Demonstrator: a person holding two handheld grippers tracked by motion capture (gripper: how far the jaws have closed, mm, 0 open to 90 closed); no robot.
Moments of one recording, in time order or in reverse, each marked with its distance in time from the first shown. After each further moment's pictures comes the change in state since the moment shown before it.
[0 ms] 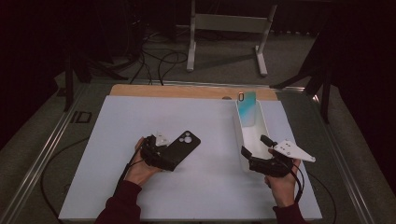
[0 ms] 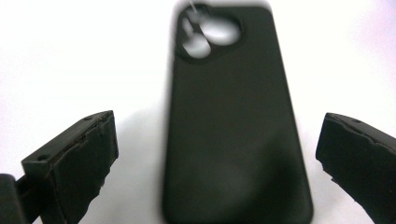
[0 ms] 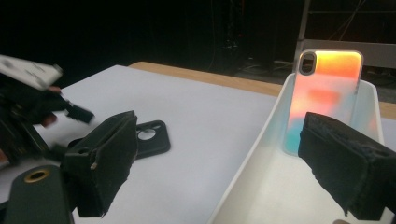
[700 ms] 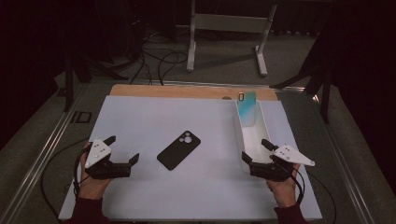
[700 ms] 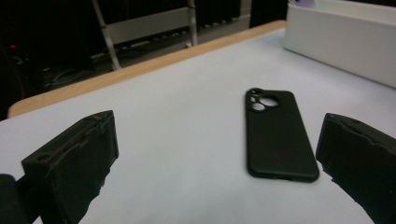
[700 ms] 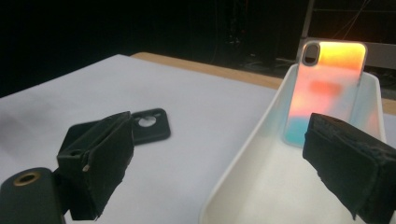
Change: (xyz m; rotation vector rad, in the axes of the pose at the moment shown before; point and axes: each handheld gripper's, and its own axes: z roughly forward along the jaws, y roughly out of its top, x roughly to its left) left arm 0.041 -0.056 -0.127 -0.374 0.150 -0.067; right arm -0.001 -0.012 -0.005 0.023 0.007 -0.032
